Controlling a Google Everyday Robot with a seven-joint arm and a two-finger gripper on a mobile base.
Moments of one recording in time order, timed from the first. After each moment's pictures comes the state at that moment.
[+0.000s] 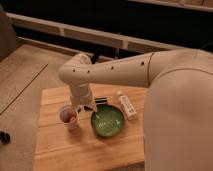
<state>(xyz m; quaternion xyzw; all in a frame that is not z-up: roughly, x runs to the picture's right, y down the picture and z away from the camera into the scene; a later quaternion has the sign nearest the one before) -0.108 0.104 0.703 -0.26 0.23 0.64 0.68</state>
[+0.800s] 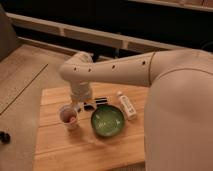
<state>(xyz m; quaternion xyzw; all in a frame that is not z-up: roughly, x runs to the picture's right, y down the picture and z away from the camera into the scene) -0.109 0.076 0.714 -0.26 0.19 0.64 0.70</state>
